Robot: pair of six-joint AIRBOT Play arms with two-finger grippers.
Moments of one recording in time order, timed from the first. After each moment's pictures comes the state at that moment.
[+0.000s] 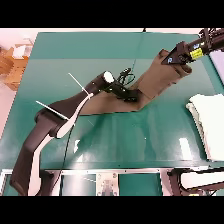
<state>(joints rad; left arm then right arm) -0.59 -2.19 2.01 0.67 -1.06 -1.41 -0.12 -1.57 1.92 -0.89 1.67 1.37</state>
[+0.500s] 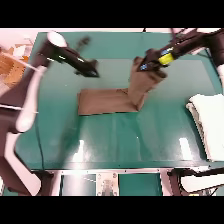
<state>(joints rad) -0.14 -1.88 2.05 0.91 -1.47 -1.49 0.19 -1.59 1.85 -0.94 1.51 1.51</state>
